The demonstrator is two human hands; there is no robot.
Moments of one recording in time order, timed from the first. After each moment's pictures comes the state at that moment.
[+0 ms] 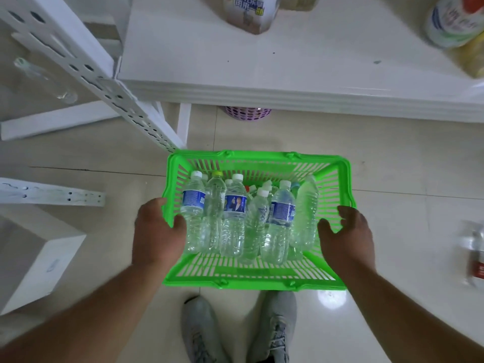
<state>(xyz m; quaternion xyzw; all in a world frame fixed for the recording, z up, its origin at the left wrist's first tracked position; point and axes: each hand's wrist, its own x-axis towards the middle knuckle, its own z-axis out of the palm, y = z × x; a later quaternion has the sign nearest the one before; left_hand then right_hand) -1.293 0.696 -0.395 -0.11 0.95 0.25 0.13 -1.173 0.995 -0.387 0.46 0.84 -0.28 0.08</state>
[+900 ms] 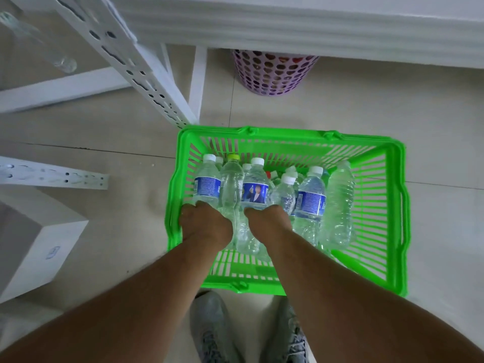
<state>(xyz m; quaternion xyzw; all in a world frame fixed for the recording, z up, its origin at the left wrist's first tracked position) -1.296 0.737 -0.474 -0.12 0.92 0.03 0.37 -1.262 0.852 -0.496 0.47 0.71 -0.39 0.35</state>
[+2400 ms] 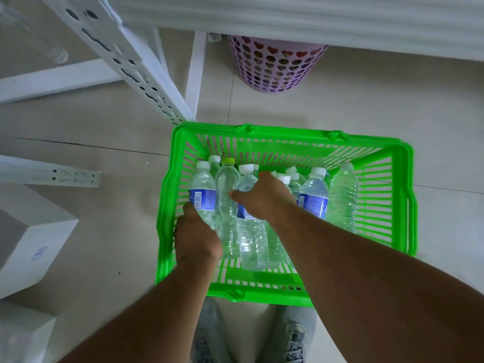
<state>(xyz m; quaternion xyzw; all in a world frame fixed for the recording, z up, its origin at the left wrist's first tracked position) -1.274 0.726 -0.498 -0.21 0.92 0.16 0.29 -1.311 0.876 -0.502 0.30 0.84 -0.30 0.35</state>
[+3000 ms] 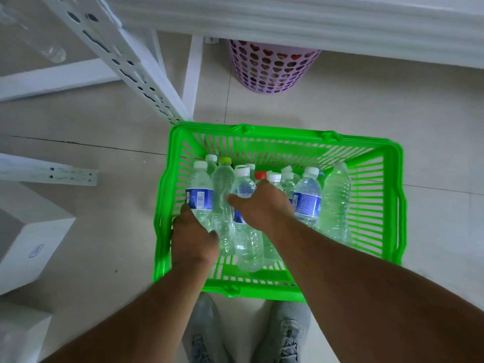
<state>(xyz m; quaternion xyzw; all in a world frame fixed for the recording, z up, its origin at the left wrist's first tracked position) -1.264 0.721 -0.488 -0.20 0.92 0.22 0.27 -1.286 0.871 -0.492 0.31 0.85 -0.30 0.29</state>
